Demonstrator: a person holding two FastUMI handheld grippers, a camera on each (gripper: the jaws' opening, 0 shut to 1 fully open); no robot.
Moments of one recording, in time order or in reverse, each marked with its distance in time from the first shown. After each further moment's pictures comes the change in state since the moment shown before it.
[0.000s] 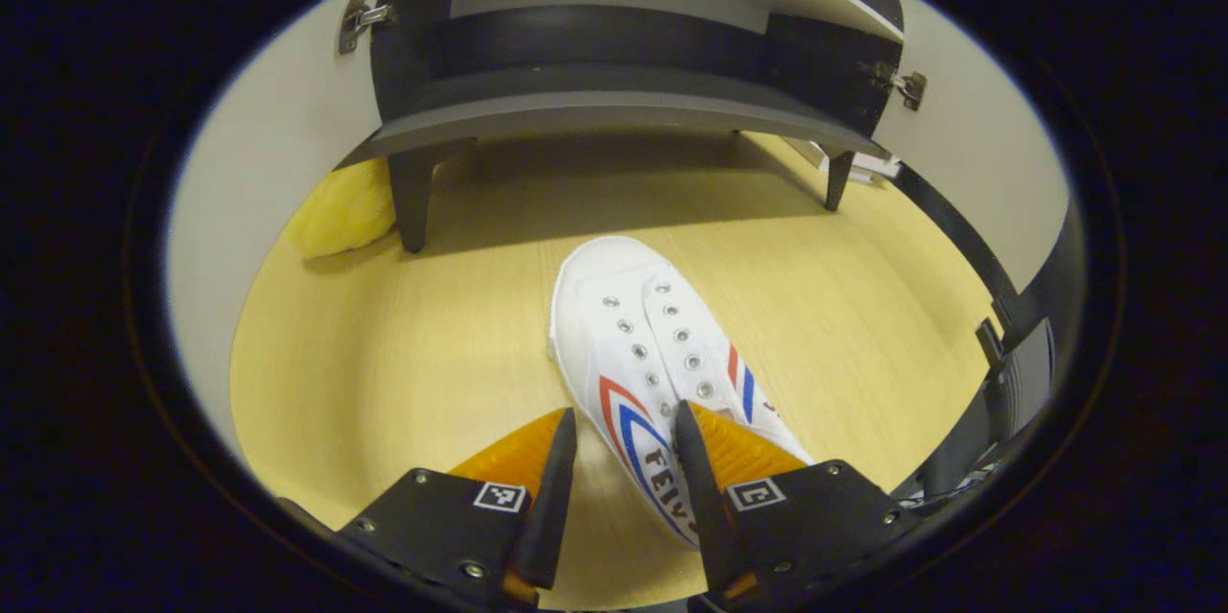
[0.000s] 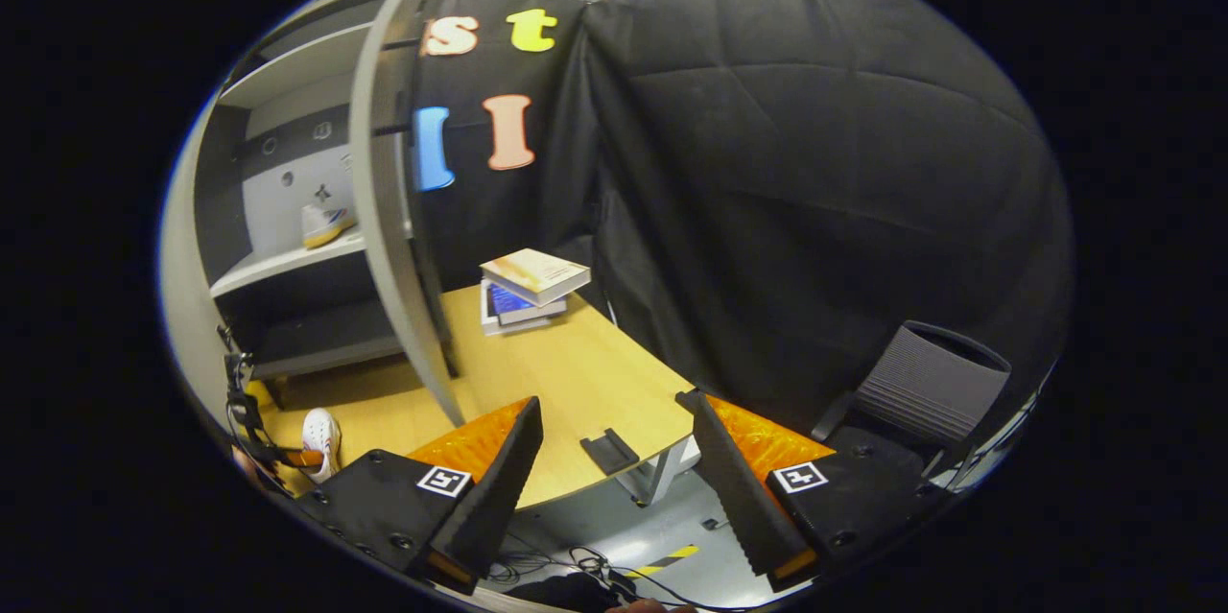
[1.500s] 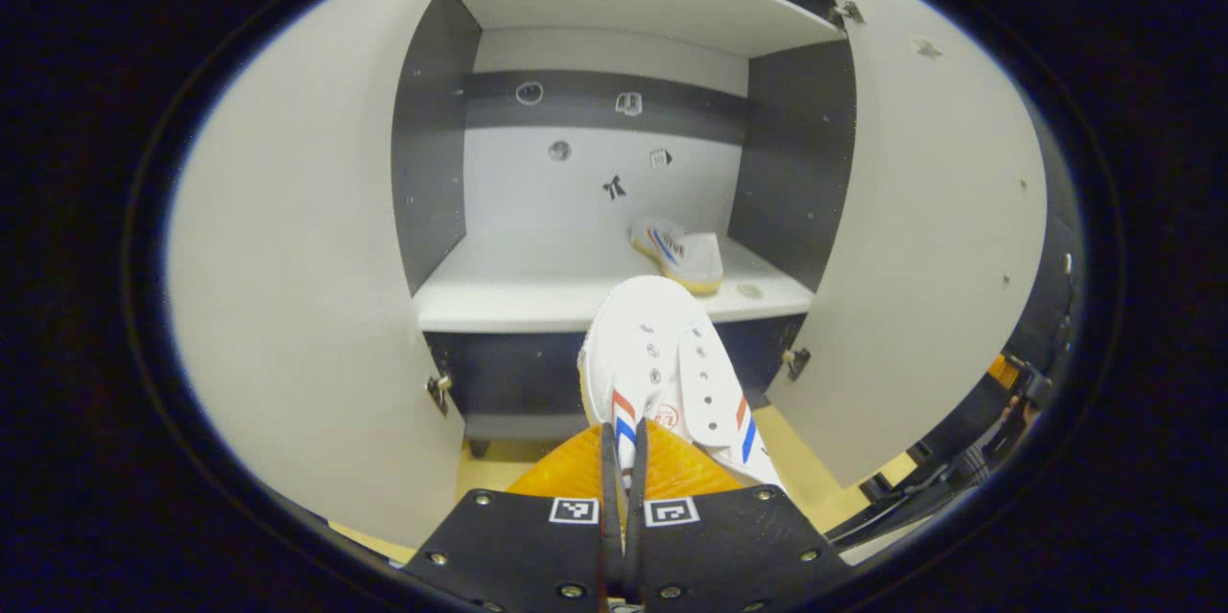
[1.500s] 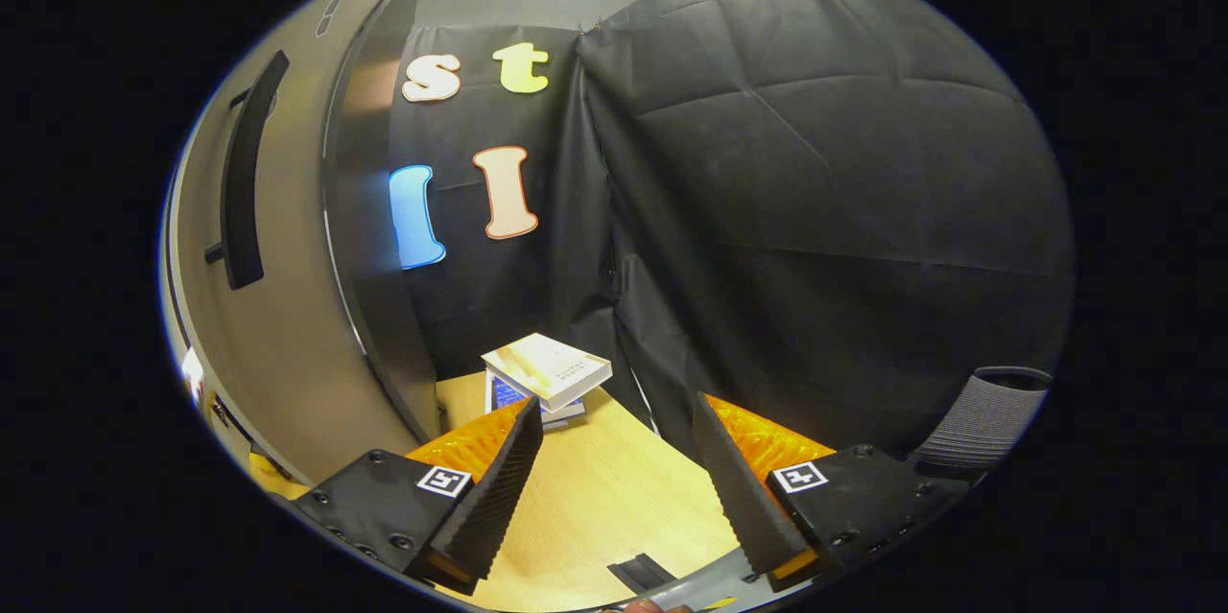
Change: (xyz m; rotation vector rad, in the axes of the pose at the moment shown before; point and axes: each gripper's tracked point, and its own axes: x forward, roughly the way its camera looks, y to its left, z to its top) left arm -0.016 0.014 0.056 0.006 -0.575 0.077; right arm 0.136 0.029 0.103 0.027 -0.162 0.115
